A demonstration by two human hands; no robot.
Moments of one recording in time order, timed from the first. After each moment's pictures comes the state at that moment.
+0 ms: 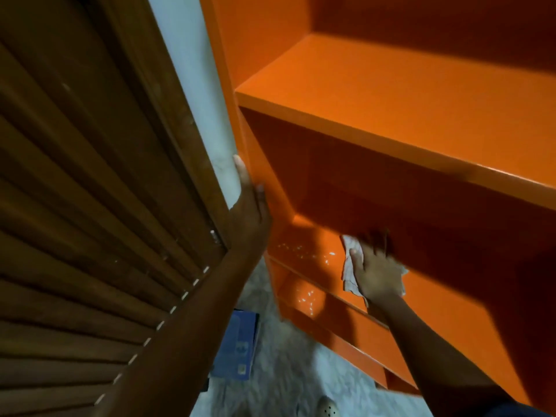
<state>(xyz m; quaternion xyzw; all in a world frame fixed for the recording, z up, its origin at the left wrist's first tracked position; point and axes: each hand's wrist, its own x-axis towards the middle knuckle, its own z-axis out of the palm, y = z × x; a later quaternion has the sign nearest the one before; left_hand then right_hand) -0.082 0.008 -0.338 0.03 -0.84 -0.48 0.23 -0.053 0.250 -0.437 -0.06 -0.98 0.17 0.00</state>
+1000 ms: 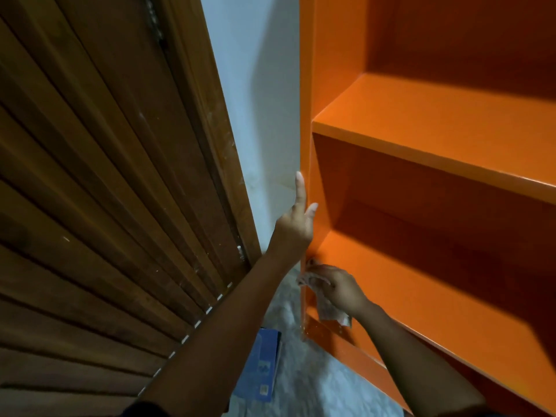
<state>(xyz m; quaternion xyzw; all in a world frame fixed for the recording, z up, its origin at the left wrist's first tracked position) -0.064 -0.007 -0.289 -0.06 -0.90 -0.35 0.23 -0.040 0.130 -0.411 0.18 -0.89 0.39 -0.13</state>
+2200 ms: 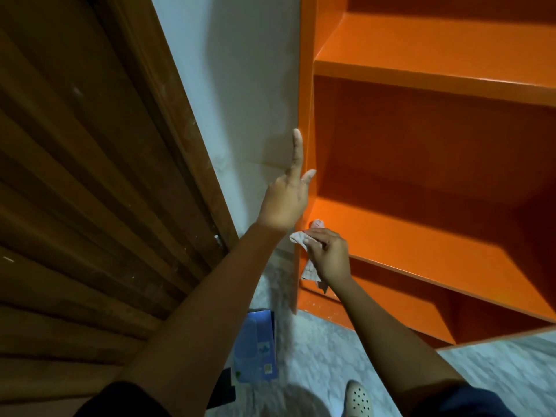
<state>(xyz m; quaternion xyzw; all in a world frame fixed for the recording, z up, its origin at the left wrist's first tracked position) -0.075 -0.031 -0.304 -0.21 -0.89 -0.36 0.18 -0.024 0.077 -0.435 -0.04 -0.85 0.50 0.14</state>
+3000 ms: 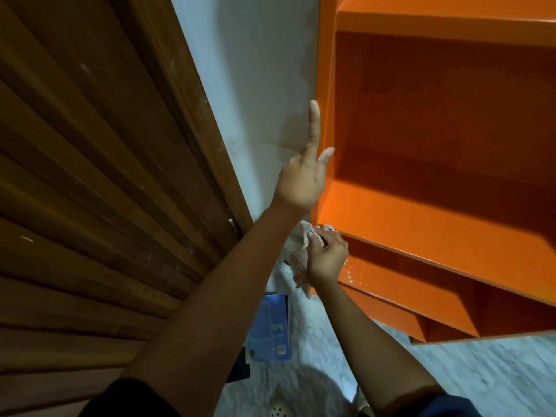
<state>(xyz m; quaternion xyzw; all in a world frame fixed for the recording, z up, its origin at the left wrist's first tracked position) -0.080 -0.032 -0.314 -0.21 -0.88 -0.37 0.19 -0.017 0.019 -0.471 -0.25 -0.74 0.59 0.19</state>
